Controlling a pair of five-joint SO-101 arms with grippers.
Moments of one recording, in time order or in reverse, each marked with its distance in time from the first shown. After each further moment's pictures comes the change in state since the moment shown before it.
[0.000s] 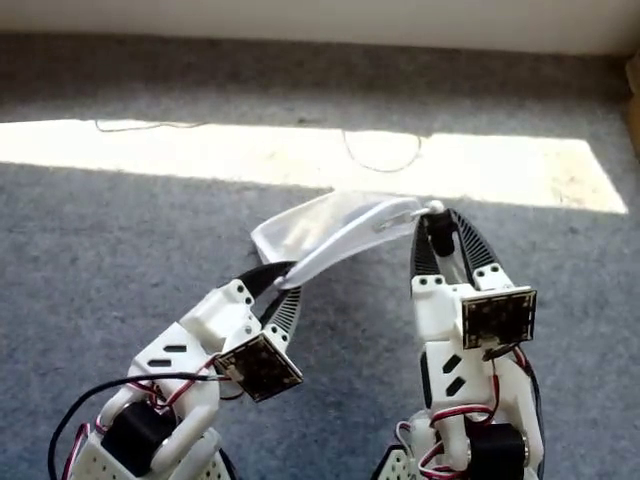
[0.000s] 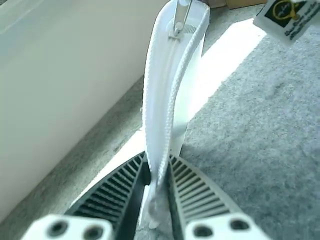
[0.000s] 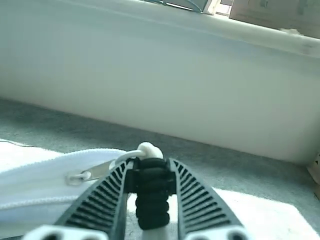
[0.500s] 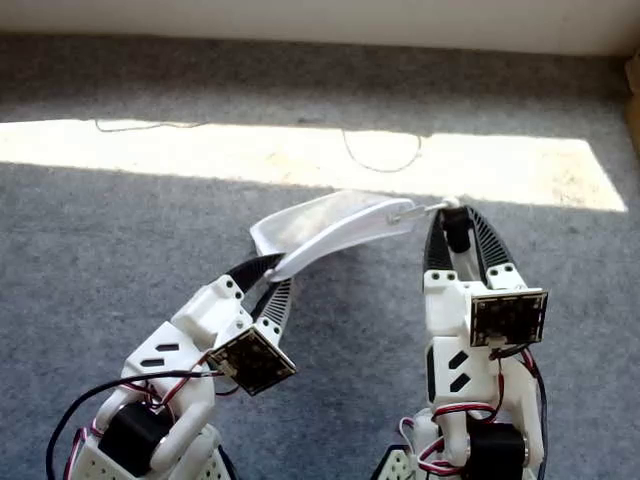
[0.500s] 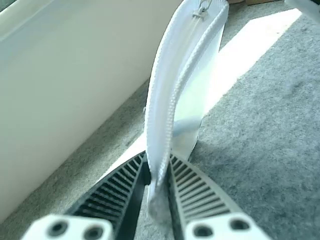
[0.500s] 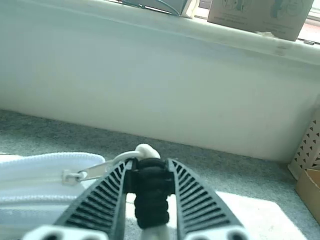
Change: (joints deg) left arm -4.3 -0.5 0.0 0.1 0.0; right arm 4.7 0.0 0.0 -1.8 0.1
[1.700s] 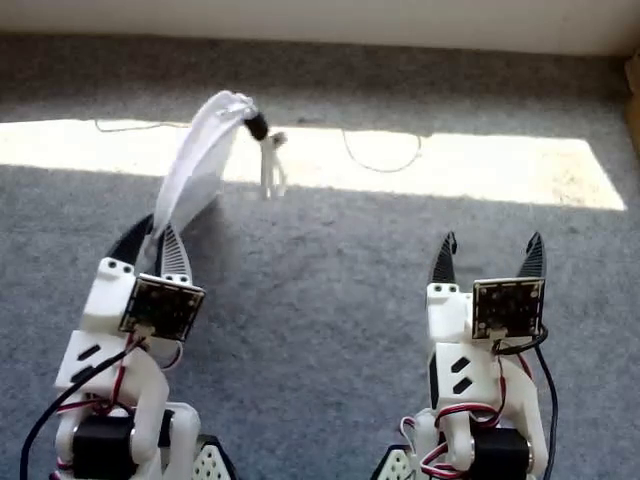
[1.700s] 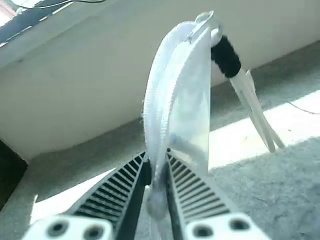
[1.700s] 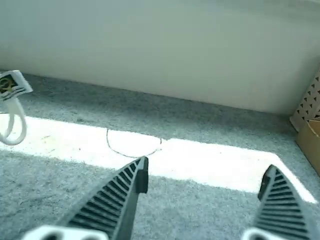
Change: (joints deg) left arm -29.2 0.1 -7.6 0.1 5.1; right arm 0.5 -0.6 -0.1 12.7 -0.3
